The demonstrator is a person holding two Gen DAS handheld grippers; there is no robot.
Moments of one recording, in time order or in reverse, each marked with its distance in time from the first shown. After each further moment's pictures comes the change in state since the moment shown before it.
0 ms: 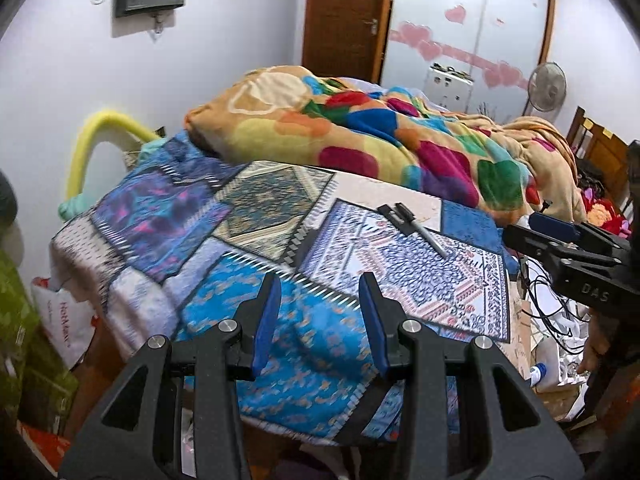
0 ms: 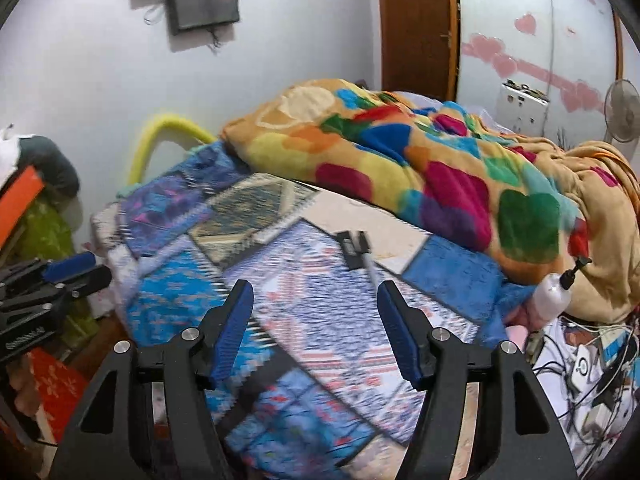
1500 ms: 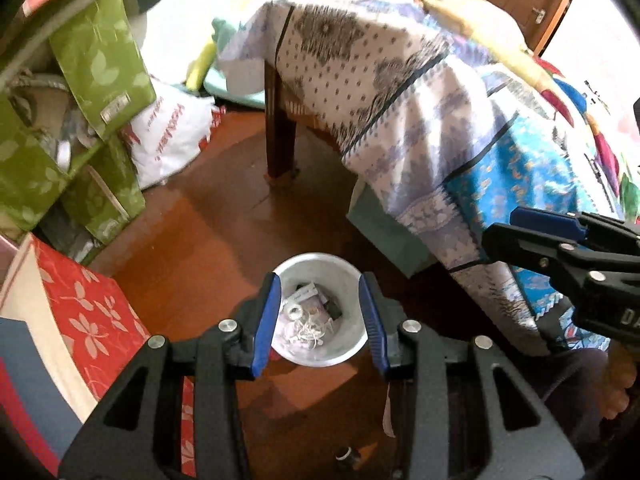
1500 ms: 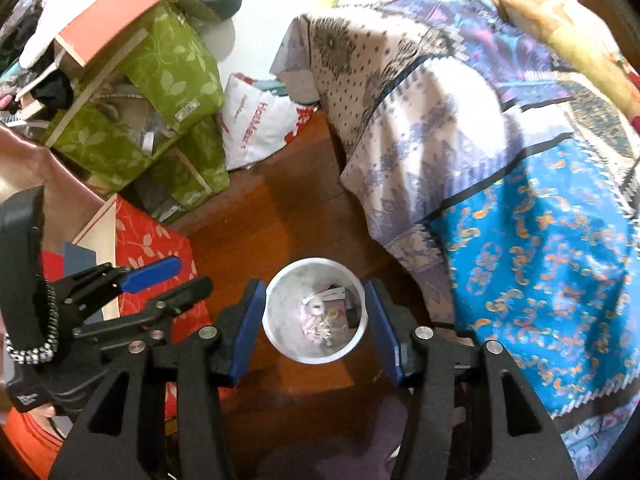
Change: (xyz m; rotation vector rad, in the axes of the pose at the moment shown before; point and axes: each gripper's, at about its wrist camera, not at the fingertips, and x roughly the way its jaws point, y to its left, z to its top) left arm -0.044 0.282 -0.226 -0.436 0.268 0.264; right arm 0.107 0.339 -0.098 -0.323 0.452 0.448
